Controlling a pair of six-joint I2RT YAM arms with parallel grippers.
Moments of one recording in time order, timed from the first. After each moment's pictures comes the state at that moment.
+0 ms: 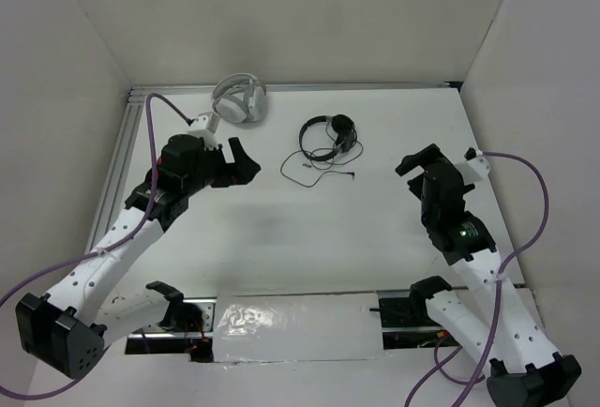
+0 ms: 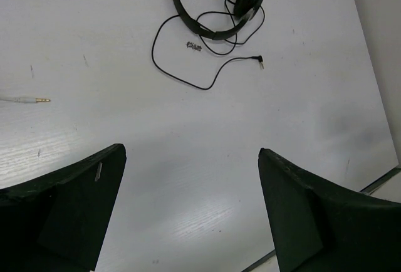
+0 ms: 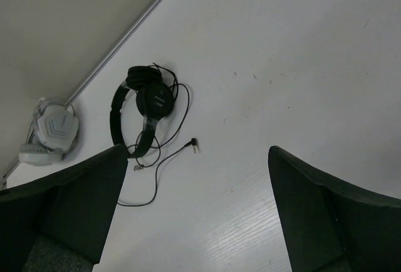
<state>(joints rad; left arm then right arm) -0.40 1.03 0.93 -0.34 0.10 -0.51 0.30 0.70 0.75 -0.46 0.56 0.84</state>
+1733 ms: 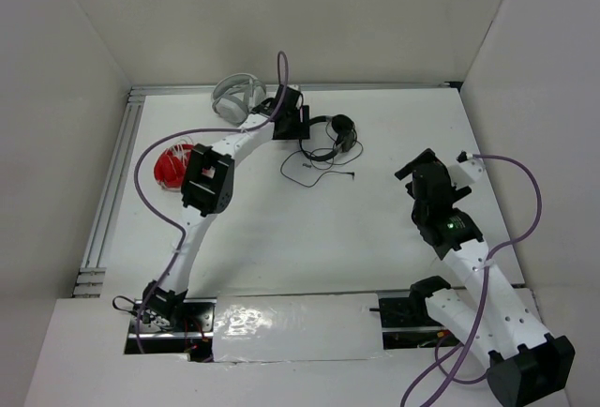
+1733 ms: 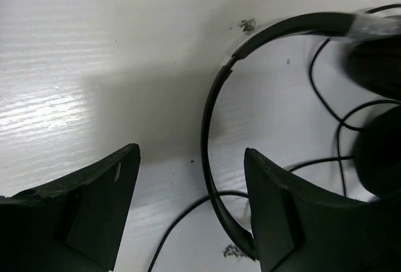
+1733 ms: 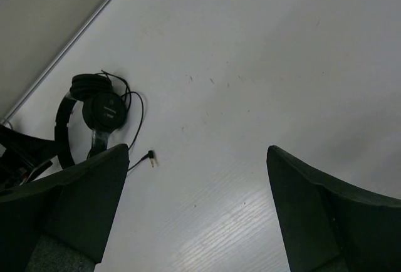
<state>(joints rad) -0.46 2.51 2.22 -0.53 -0.04 -0.43 0.30 0.76 0.67 -0.41 0.68 0.83</state>
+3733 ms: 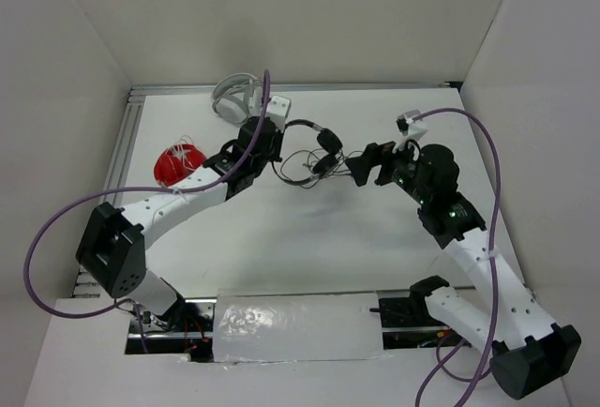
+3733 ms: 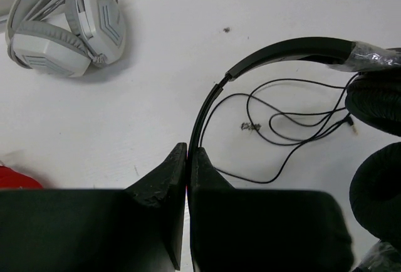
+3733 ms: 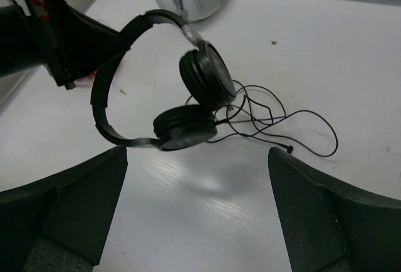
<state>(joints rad) -0.65 1.54 1.21 -0.06 -0.38 -0.12 0.35 0.82 0.81 -0.16 -0.18 0.28</state>
